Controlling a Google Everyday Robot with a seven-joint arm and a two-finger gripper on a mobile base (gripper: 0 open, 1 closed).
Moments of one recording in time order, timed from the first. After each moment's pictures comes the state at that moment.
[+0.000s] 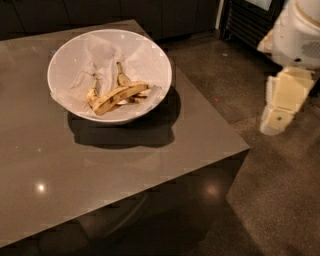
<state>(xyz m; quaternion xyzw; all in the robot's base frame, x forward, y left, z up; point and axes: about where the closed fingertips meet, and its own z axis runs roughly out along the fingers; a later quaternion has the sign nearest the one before) 0.455 -0.202 0.983 -0.61 0.78 -0.05 0.13</state>
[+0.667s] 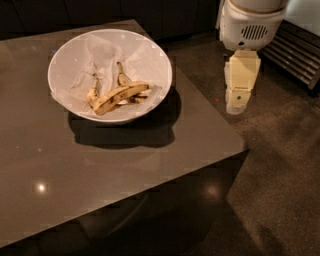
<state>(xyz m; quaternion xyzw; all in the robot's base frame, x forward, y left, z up) 0.506 -0.151 0.982 -0.66 0.75 -0.08 0.08</state>
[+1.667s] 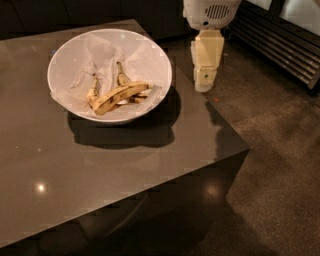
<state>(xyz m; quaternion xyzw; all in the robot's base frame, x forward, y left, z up) 0.551 -0.088 1.005 -0.71 0.68 -0.10 0.14</state>
